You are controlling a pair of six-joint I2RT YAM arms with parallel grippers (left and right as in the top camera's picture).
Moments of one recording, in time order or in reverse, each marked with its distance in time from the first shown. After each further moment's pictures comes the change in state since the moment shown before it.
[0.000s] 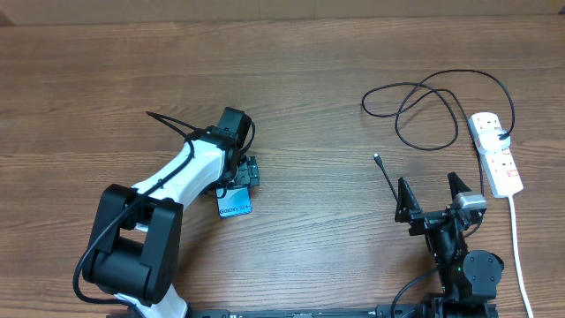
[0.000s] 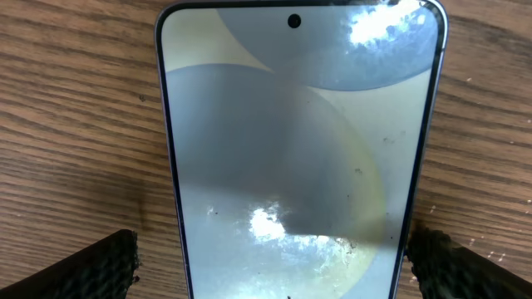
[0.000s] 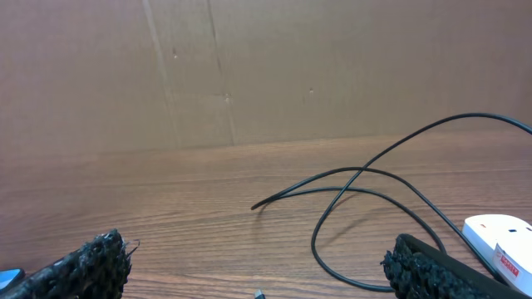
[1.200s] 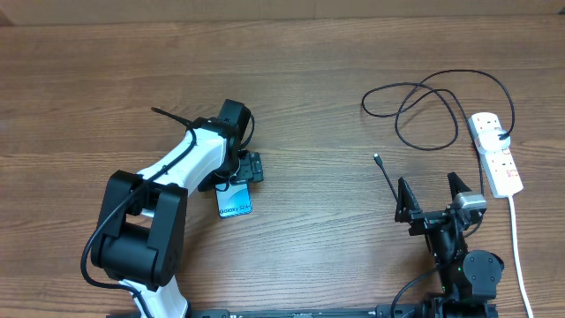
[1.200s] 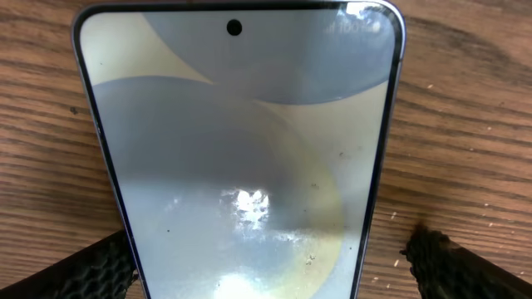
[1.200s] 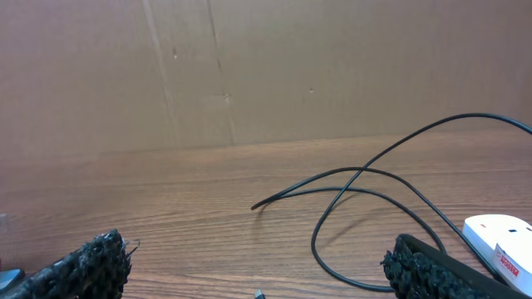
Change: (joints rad) left arm 0.018 0.097 0.086 -0.082 0.103 0.016; right arm 0.000 0.000 0.000 0.000 0.000 0.000
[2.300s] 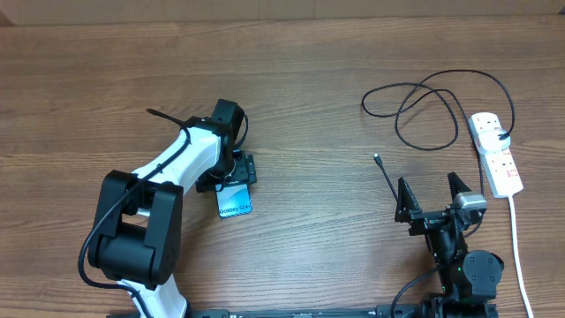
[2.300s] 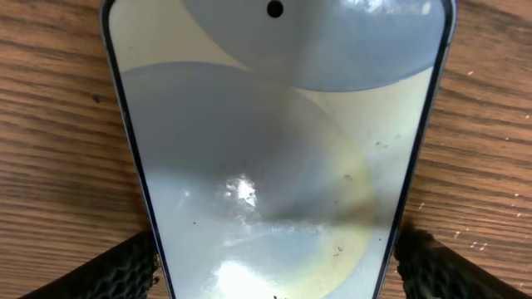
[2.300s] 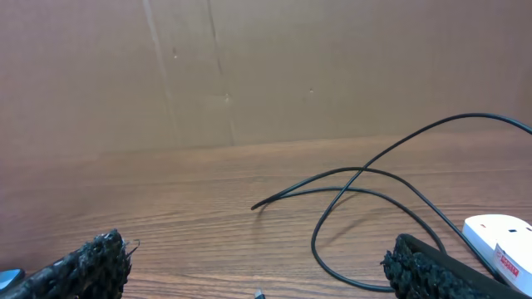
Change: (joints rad) left arm 0.042 0.000 0.000 -0.010 0.021 0.030; right arm 0.000 0.000 0.000 0.000 0.000 0.000
